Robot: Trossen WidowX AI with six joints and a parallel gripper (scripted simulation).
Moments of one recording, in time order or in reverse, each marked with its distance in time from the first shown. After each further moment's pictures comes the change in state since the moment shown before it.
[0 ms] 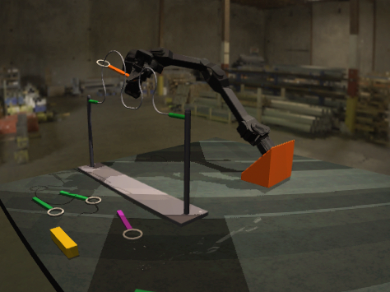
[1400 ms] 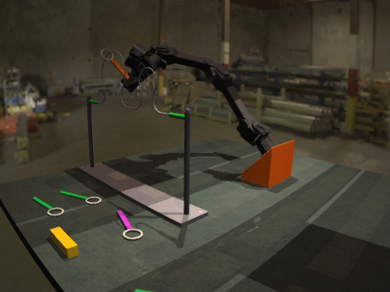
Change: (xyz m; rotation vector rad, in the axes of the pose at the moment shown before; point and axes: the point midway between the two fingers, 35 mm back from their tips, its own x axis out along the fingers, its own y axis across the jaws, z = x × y) arm -0.002 -0.018 0.005 -0.454 -0.024 -0.284
